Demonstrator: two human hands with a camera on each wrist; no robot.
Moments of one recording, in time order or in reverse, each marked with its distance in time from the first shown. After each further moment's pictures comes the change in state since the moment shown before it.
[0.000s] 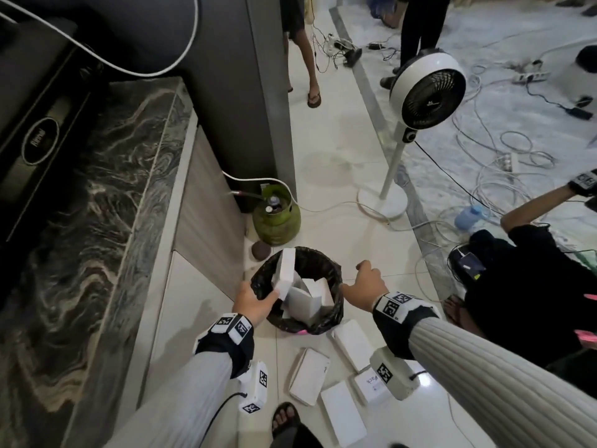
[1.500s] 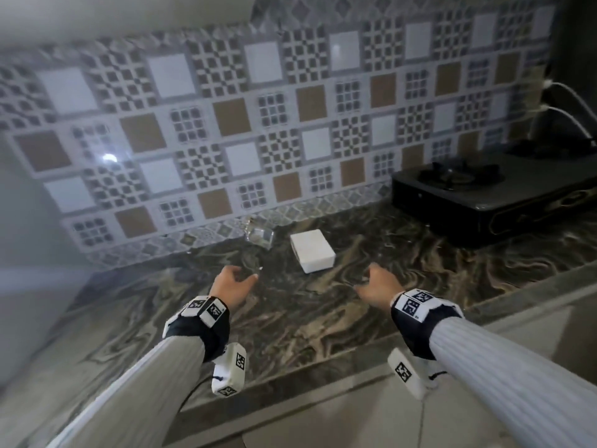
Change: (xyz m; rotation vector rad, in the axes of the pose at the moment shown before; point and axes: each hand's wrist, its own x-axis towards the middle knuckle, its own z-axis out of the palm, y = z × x) left_hand -0.636 -0.411 -0.229 -0.357 1.262 -0.474; right_hand -0.555 -0.117 0.214 -0.377 -0.538 -1.346
